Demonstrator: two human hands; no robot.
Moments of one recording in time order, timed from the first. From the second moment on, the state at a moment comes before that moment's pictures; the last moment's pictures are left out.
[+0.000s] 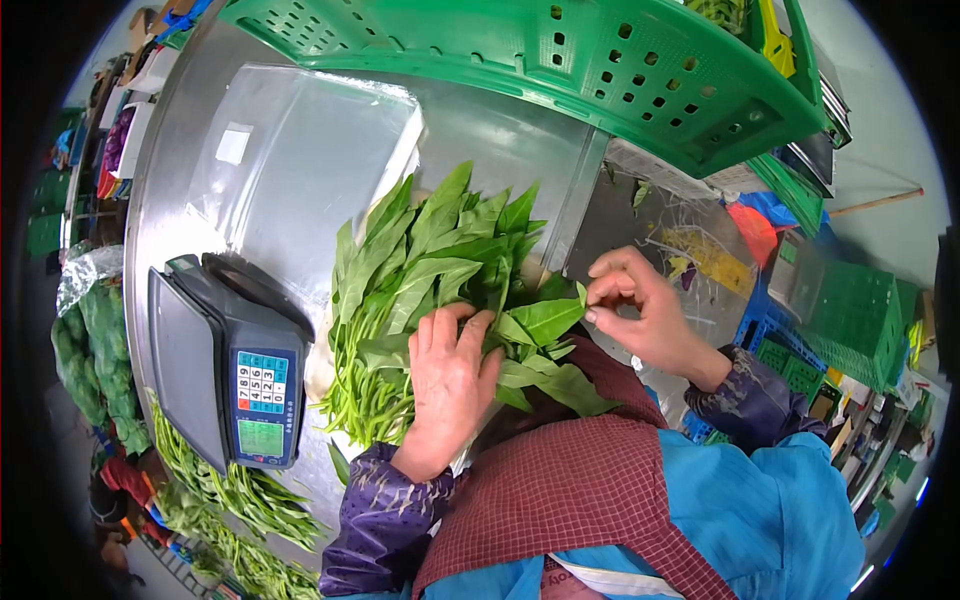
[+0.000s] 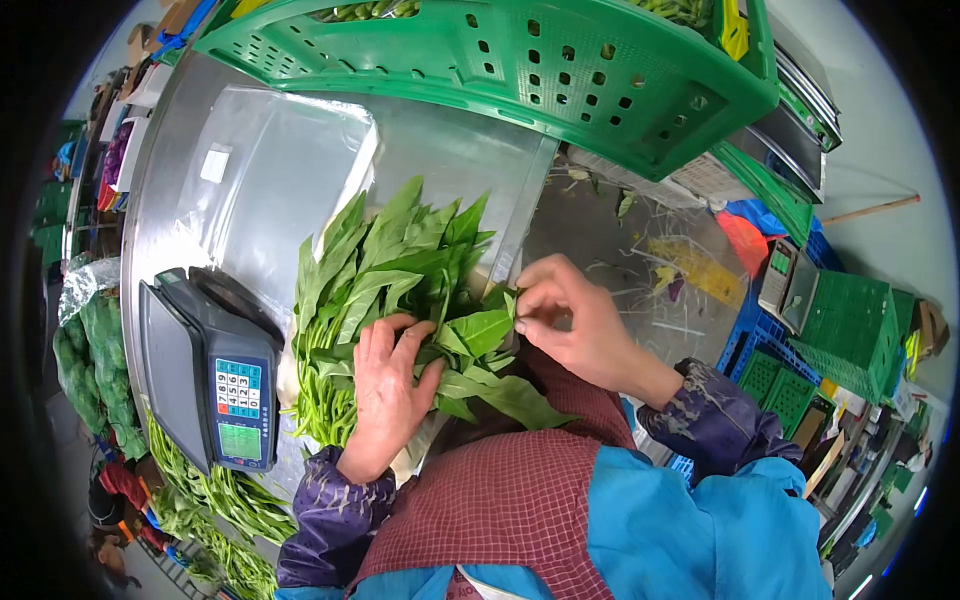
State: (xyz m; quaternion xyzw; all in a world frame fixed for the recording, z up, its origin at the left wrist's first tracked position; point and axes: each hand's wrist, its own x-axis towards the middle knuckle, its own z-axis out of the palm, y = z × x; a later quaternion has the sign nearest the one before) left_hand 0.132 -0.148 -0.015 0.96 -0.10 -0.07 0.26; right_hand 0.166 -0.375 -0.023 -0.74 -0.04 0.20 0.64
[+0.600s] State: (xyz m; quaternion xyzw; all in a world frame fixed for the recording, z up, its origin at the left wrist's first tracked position) left_hand 0.134 -0.134 -0.032 0.84 0.08 -0.12 0.52; right_hand 0.163 -0.380 -0.021 -0.68 0.03 0.21 0.70
